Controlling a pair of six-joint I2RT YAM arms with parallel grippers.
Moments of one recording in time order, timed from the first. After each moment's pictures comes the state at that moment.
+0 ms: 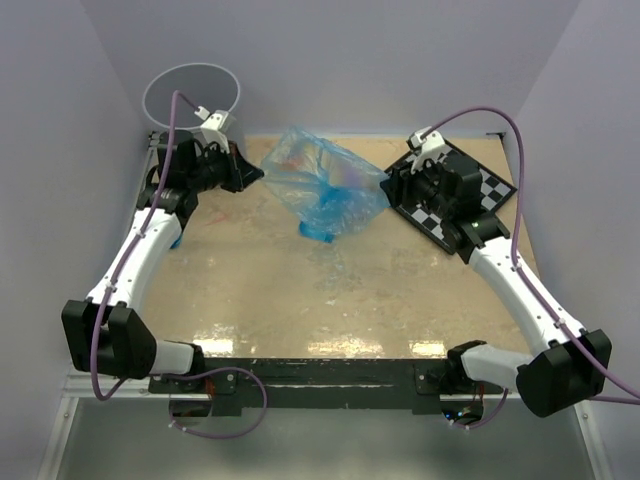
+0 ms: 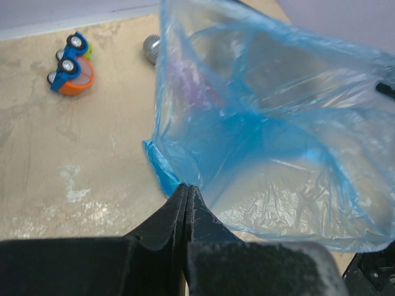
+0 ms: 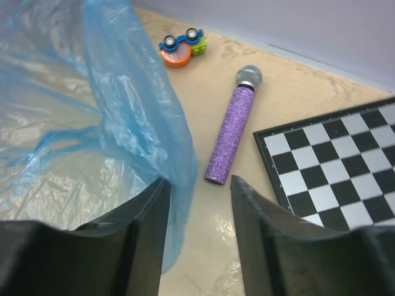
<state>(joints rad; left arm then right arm) -0.12 1.37 1.22 -0.24 0.59 -0.20 0.33 1.19 1.08 -0.14 -0.14 0.05</state>
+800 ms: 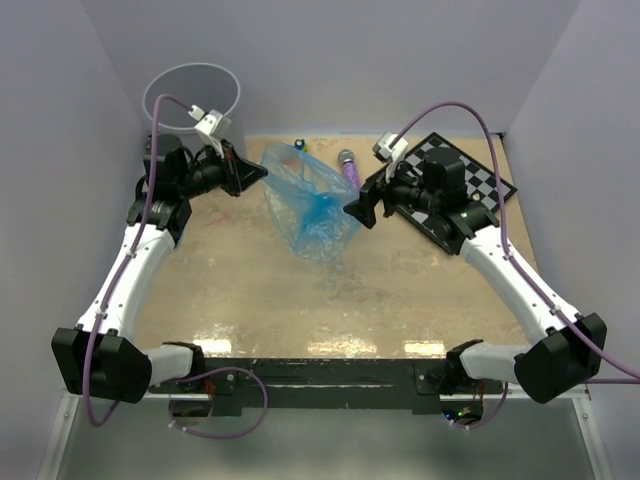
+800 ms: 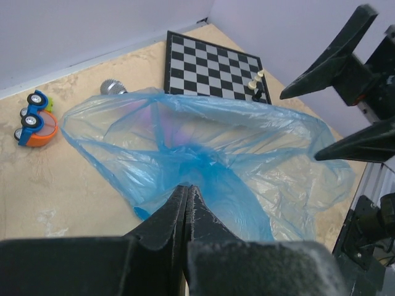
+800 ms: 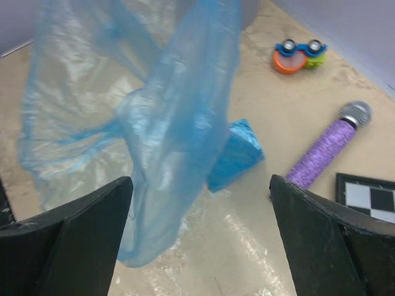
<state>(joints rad) -0.13 1.24 1.18 -0.12 0.74 -0.22 0.40 1.26 1.16 -0.23 -0.49 -0.11</state>
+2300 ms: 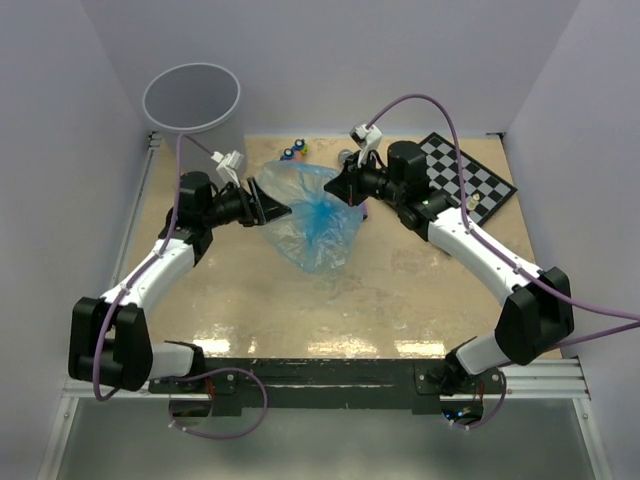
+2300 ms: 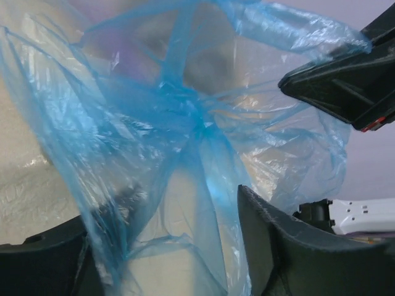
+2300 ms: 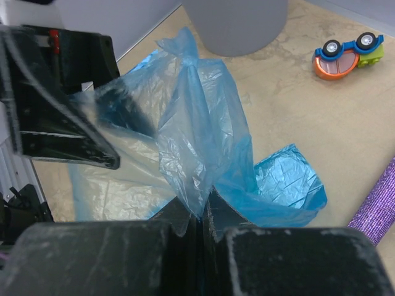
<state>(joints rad) -0.18 1.28 0.83 0.14 0.74 -0.60 0.52 1.48 1.24 -0.03 -0.44 0.21</state>
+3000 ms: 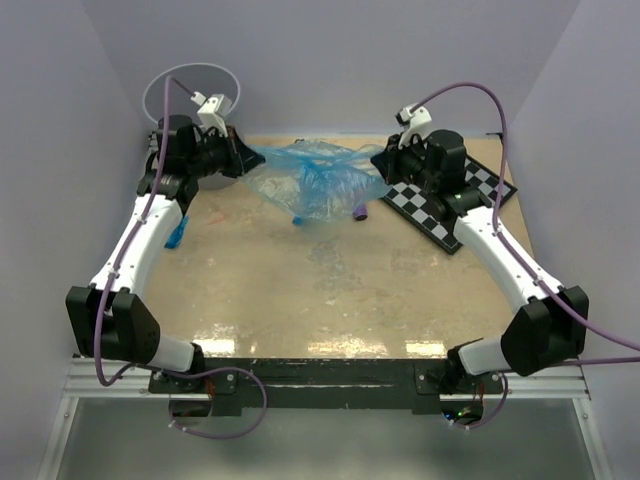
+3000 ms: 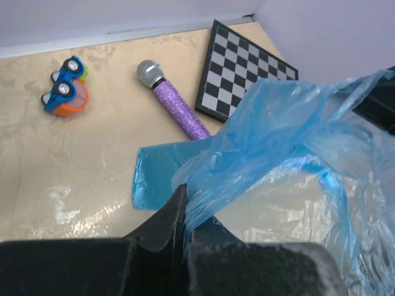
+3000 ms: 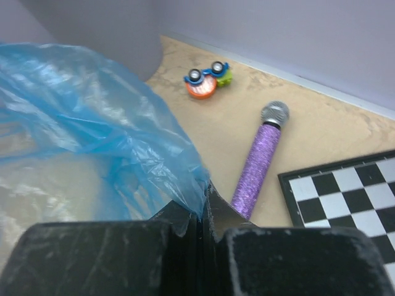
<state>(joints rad) -0.12 1.43 1.32 -0.23 0.60 -0.29 0.33 1.41 1.24 -0.06 -0.25 0.10</state>
